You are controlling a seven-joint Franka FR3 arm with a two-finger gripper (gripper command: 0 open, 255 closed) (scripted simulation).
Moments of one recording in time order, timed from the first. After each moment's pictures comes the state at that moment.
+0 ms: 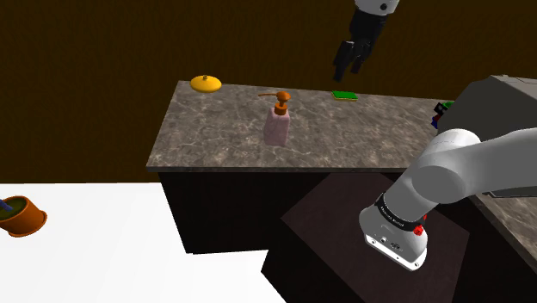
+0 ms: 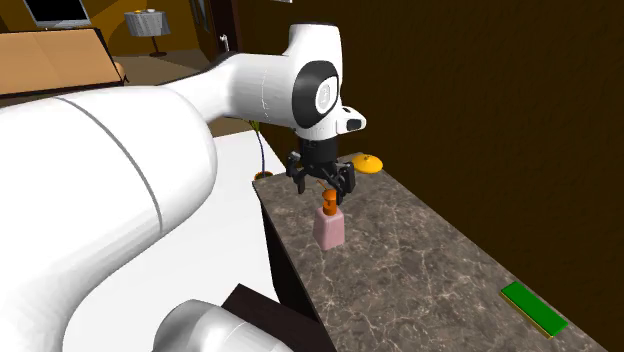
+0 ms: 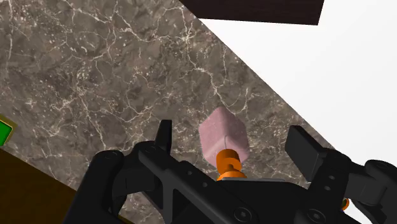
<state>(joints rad) 0.00 -0.75 0.02 -2.40 -0.03 1.66 0.03</state>
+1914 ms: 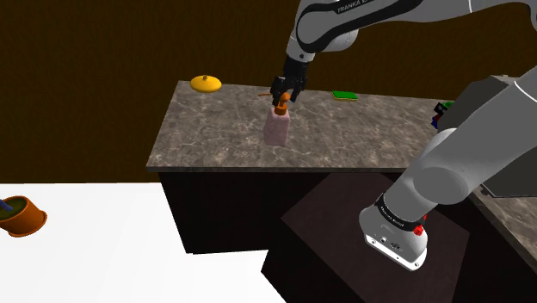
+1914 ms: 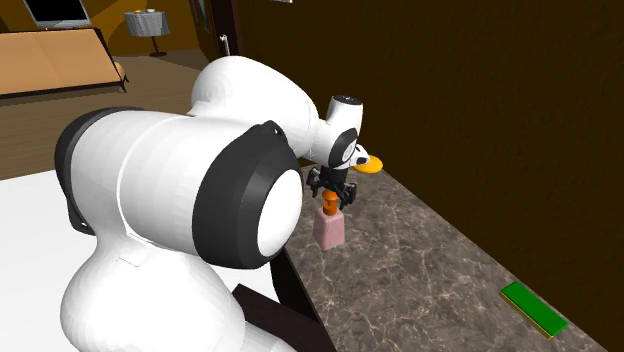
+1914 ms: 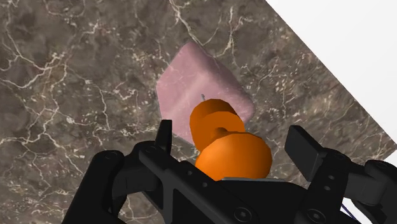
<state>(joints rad) 0.04 -0.17 0.00 -2.34 0.14 2.20 0.00</state>
